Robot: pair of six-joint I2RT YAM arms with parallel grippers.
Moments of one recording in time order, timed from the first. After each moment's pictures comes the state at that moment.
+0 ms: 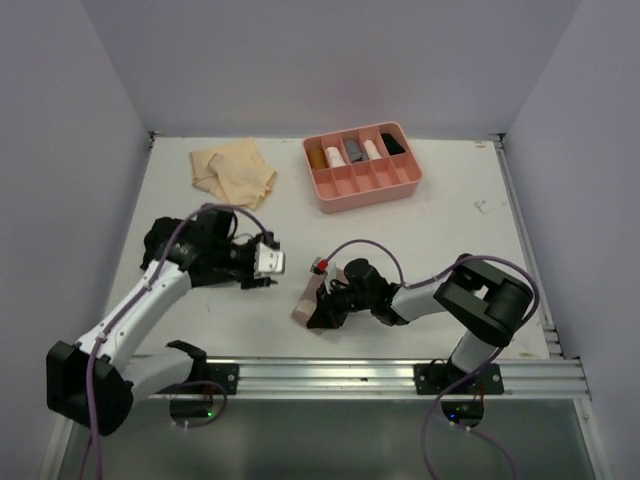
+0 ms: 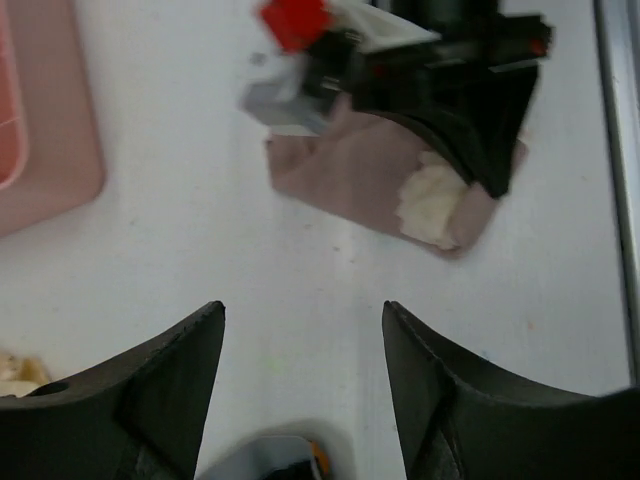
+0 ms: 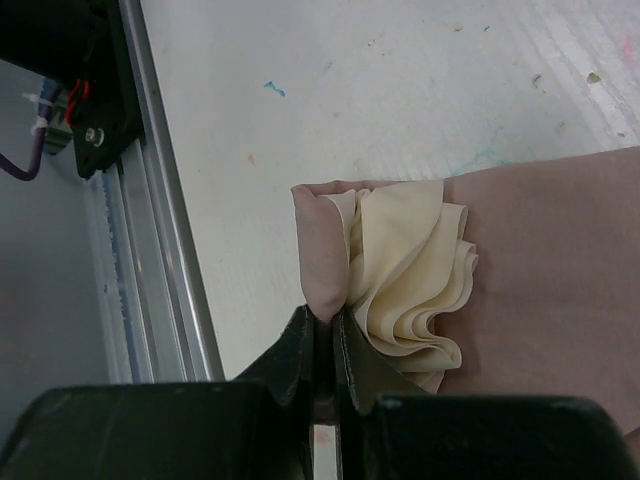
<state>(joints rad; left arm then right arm) -0.31 1.17 0.97 -0.67 0.81 1.04 0.92 1.68 0.51 0.57 -0.53 0.35</state>
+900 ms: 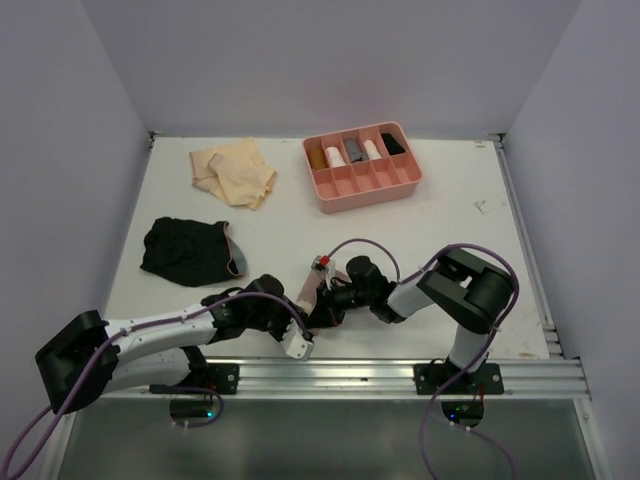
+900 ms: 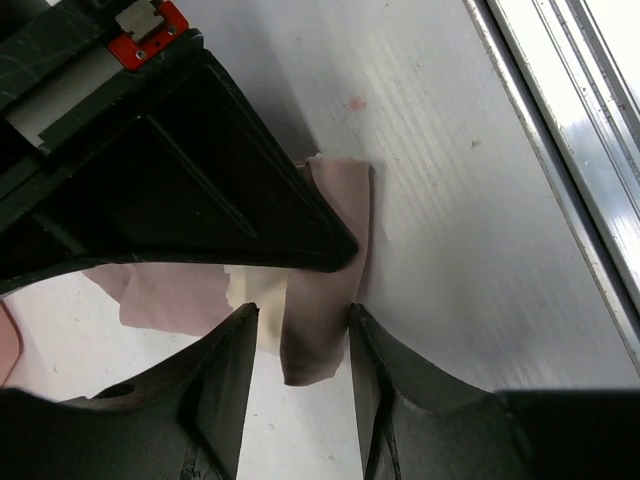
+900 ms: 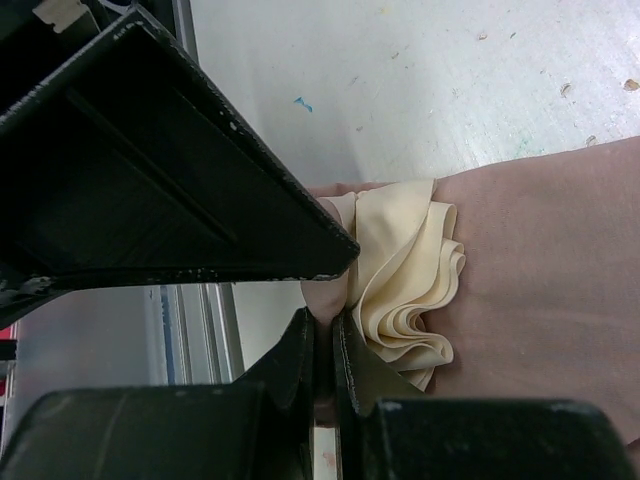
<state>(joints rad) -0.95 1.08 0.38 -0.14 0.33 1.14 0.87 1.81 0.51 0.76 -0.70 0.46</state>
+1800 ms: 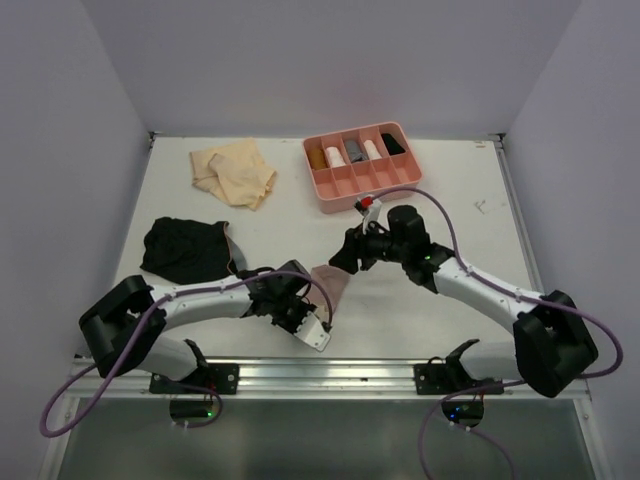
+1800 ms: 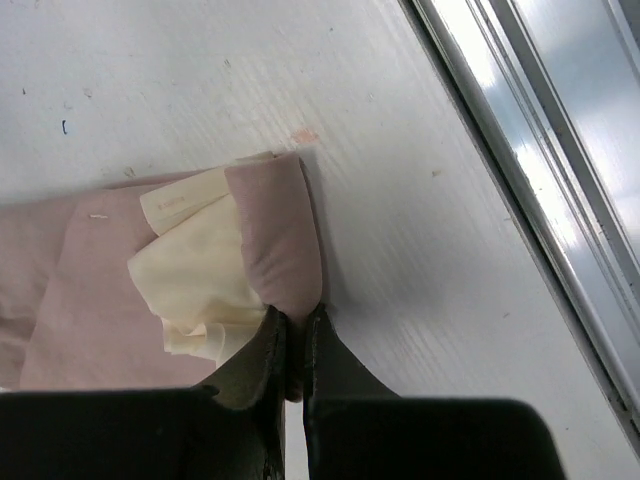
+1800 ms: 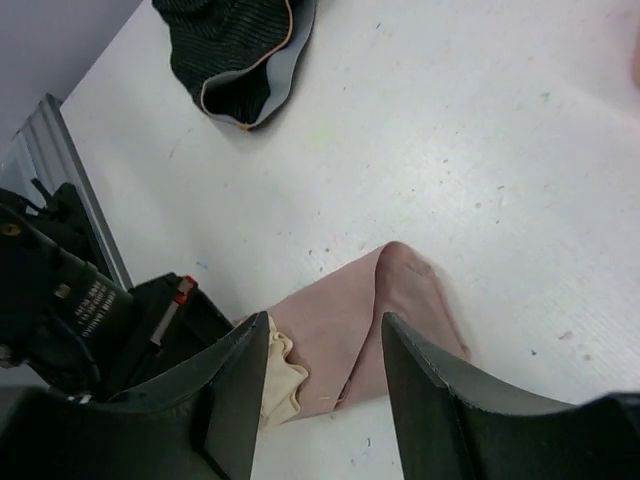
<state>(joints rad) -0.95 1.40 0.65 -0.42 0.40 1.16 0.60 1.32 0.70 0.13 -0.51 0.29</state>
